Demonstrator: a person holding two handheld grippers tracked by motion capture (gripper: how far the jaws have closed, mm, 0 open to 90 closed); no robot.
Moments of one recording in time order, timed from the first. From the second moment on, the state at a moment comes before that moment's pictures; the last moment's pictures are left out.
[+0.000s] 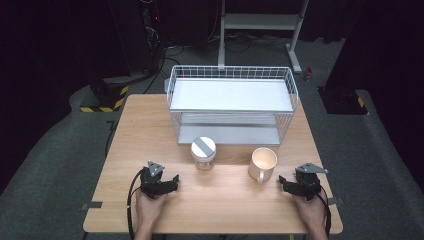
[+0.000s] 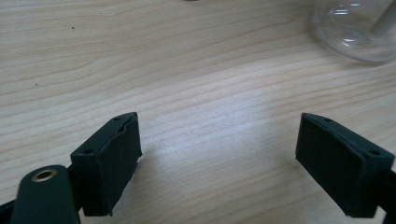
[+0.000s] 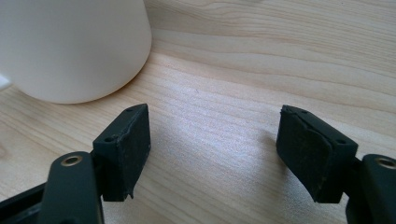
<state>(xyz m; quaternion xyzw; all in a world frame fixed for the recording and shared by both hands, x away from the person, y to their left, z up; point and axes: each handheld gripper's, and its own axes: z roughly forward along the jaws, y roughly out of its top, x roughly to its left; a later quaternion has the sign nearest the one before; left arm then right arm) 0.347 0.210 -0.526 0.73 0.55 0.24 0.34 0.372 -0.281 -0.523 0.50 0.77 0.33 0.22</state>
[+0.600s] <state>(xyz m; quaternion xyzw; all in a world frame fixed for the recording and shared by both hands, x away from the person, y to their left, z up) 0.330 0.188 -0.517 0.75 0.51 0.21 0.37 0.372 -0.281 -0.523 0.50 0.77 0.33 0.22</state>
